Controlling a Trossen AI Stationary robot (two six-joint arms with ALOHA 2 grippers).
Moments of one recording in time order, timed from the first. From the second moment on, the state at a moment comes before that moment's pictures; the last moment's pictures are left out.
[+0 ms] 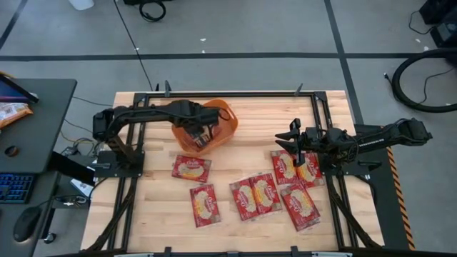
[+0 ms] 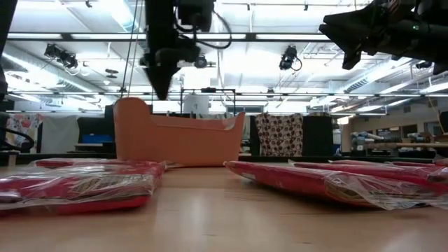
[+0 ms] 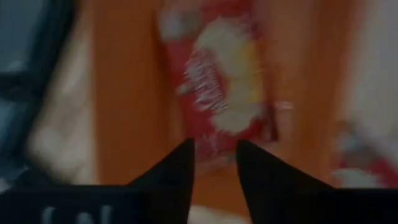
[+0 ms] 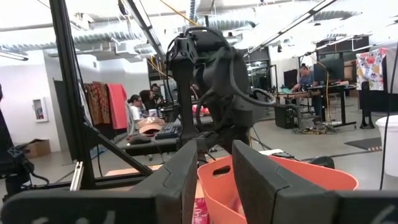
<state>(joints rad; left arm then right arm) 0.19 1.70 1.46 -1.19 -0.29 -0.34 0.01 0.77 0.07 0.99 0.09 0.07</state>
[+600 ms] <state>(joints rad) -0.19 1.88 1.46 -0.58 -0.20 -0.05 0.00 0.77 0.07 0.98 0.09 0.06</state>
